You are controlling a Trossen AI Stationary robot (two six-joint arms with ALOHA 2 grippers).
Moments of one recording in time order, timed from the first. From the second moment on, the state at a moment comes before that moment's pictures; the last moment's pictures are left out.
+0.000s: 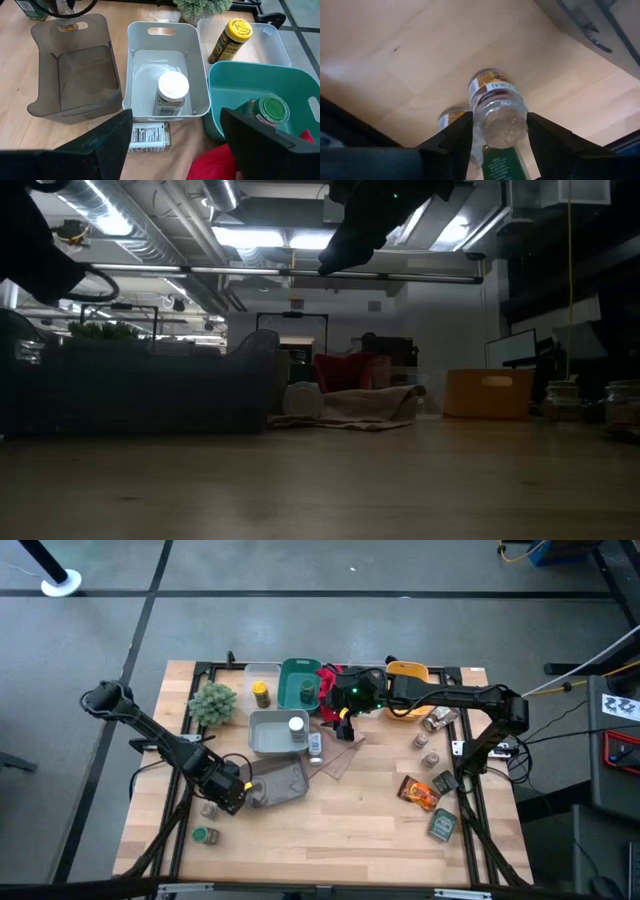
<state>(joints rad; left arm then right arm) -0.54 1.19 0.66 -0.83 0.19 -1.54 -0.20 1.66 1.44 -0.48 -0.14 -0.21</state>
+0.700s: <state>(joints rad) -0.54 1.18 0.65 -0.82 0.19 -1.57 -0.20 1.66 1.44 -0.47 -0.14 -0.21</state>
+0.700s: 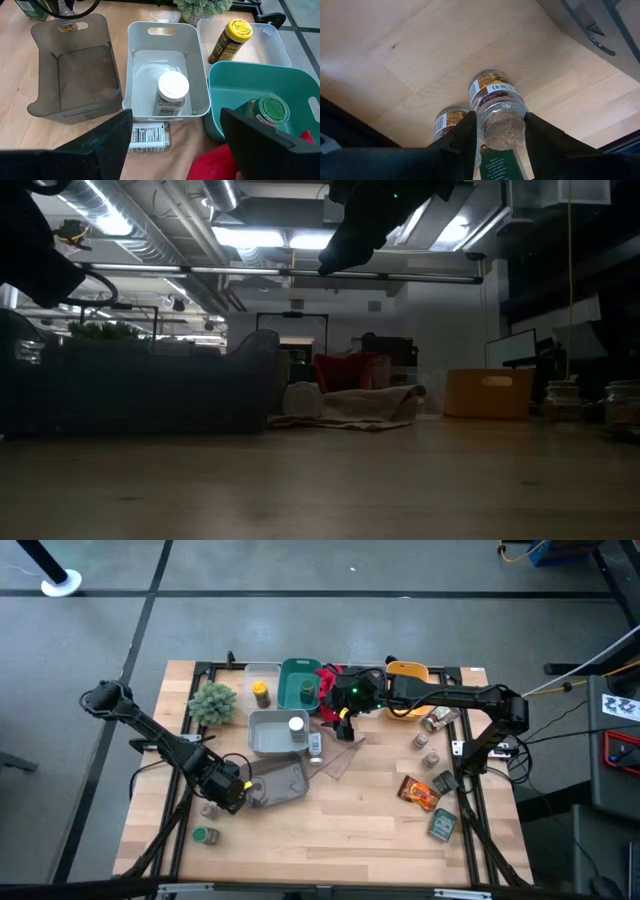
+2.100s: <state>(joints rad) -0.49 1.11 0.64 -0.83 0.16 -1.54 -0.20 1.66 1.44 -0.47 -0.14 -0.22</state>
